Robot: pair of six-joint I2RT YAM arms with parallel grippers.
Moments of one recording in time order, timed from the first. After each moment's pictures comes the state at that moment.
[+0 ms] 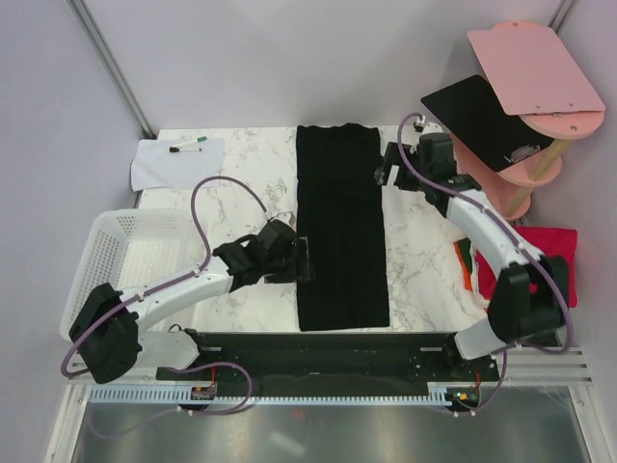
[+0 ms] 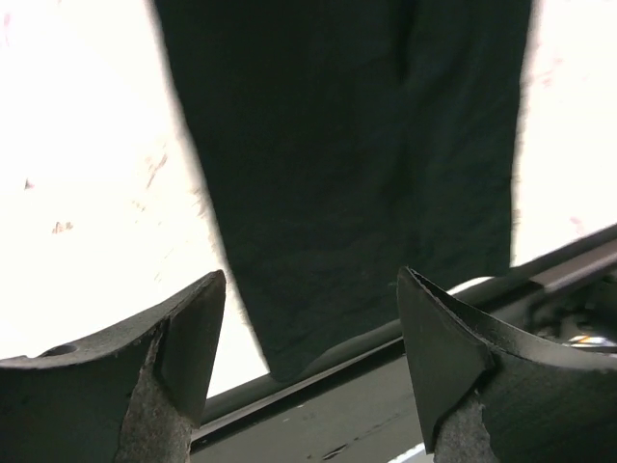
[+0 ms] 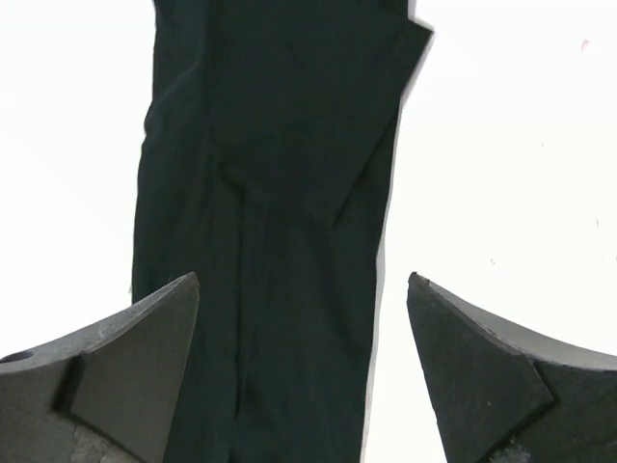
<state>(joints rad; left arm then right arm) -0.83 1.26 0.85 -0.44 -0.06 -0.77 0.23 1.64 1.32 -0.30 -0.04 0.35</state>
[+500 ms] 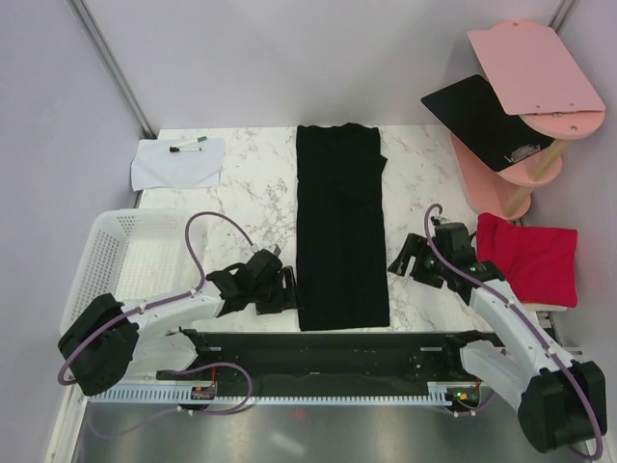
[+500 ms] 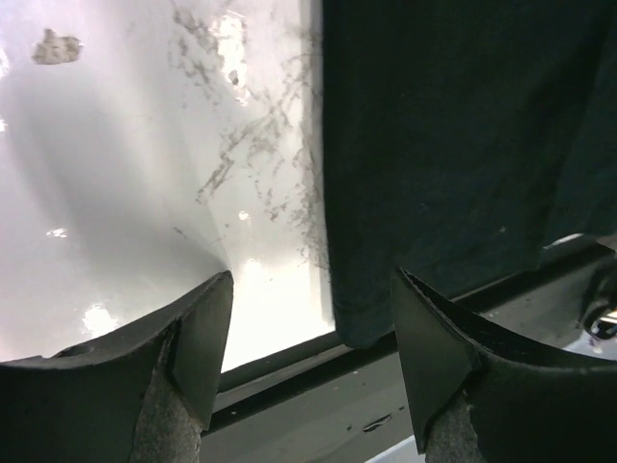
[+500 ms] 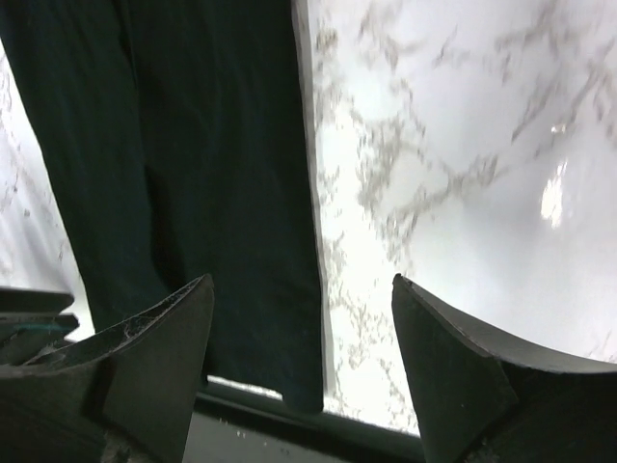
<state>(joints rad) -0.83 1.19 0.50 -0.31 0.04 -0.92 0.23 0.97 0.57 -0.48 -0.18 0.56</state>
